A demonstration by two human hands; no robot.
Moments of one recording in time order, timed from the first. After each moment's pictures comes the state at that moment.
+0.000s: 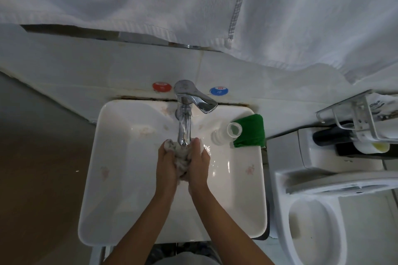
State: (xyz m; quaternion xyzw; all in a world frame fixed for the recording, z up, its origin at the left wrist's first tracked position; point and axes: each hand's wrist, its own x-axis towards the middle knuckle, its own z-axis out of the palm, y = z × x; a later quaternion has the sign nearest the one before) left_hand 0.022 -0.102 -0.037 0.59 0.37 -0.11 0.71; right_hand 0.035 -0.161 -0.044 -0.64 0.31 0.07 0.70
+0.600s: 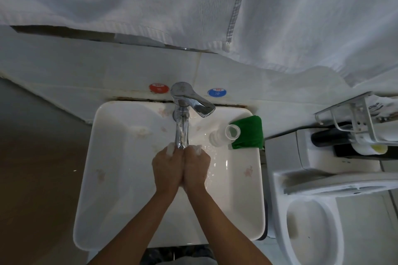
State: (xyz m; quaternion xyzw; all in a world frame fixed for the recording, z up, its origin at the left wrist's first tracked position) left_hand 0.037 -0.110 -0.032 0.78 0.31 -0.01 0.54; right_hand 0.044 -0.158 -0.041 -0.66 0.36 0.07 0.66
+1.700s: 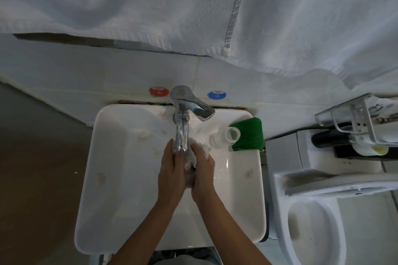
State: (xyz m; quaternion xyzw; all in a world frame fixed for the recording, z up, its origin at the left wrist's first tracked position) left_hand 0.022 -0.113 -0.028 0.76 0.27 -0.08 0.59; right_hand 0.041 -0.181 -0.030 -0.57 0.35 0.13 0.74
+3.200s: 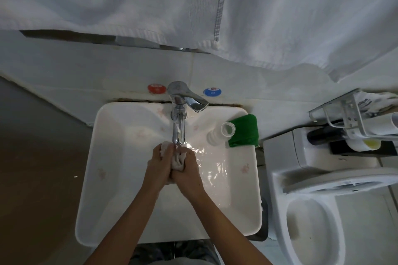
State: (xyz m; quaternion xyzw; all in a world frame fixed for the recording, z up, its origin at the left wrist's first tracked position) left_hand 0.024 -0.080 -0.034 0.72 0.31 -0.18 0.60; right_hand 0.012 -0.168 -0.055 -0.72 0.12 0.15 0.67
